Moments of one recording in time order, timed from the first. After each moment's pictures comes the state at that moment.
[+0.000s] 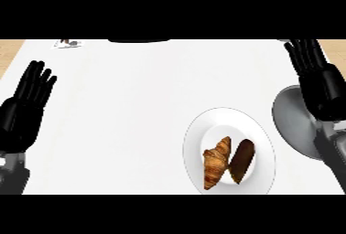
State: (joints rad) left arm -0.15 0.50 -0.06 -1.62 0.41 0.19 -0.02; right arm -0.41 -0.55 0.20 -1.50 -0.41 -0.21 -0.12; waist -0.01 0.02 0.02
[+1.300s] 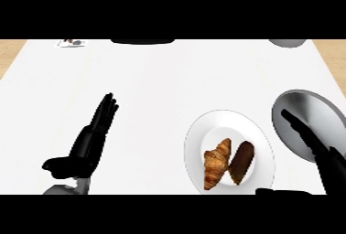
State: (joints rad) left arm -0.05 0.24 -0.32 -1.58 0.21 0.21 -0.14; right arm 0.05 -0.80 0.45 -2.12 0.16 -0.42 0.55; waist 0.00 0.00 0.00
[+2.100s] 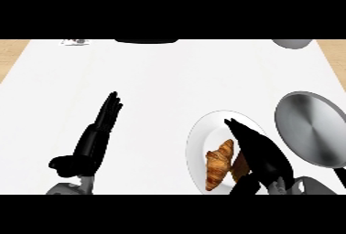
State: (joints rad) left arm -0.06 0.22 -0.32 -1.57 0.17 0.20 -0.13; right arm -0.35 -0.60 0.75 -1.84 0.24 0.03 1.01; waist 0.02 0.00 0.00
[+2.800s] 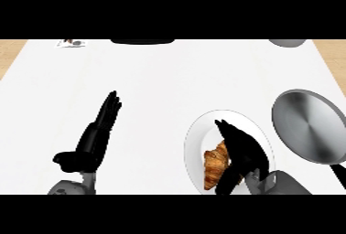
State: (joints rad) left arm -0.07 0.17 -0.26 -1.52 0.13 0.16 -0.14; right arm -0.31 -0.39 0.69 -1.67 0.39 0.13 0.99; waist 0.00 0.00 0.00
